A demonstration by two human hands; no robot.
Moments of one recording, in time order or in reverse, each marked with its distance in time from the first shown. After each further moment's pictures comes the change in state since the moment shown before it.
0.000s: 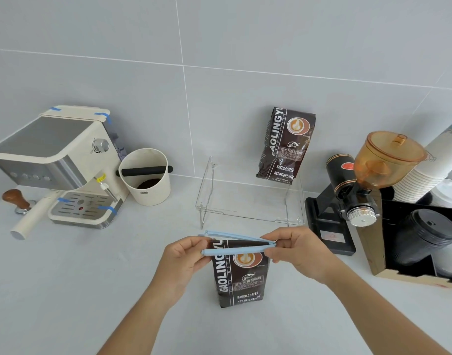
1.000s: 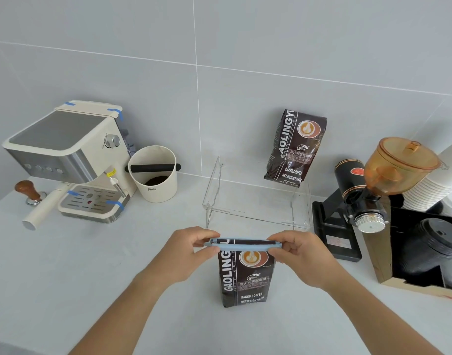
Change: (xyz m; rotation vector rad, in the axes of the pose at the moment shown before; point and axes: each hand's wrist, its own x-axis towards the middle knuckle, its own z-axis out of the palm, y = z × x) left_hand 0.011 0.020 -0.020 0.890 -0.175 0.359; right_hand -0.006 0.002 0.007 -0.388 0.122 -0.168
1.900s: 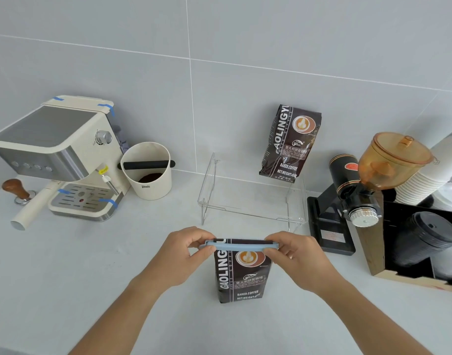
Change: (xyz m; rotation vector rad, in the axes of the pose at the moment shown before) left_hand -0.006 -0.007 0.006 -0.002 0.040 0.113; right_hand -0.008 0.007 0.011 -0.149 0.099 -0.064
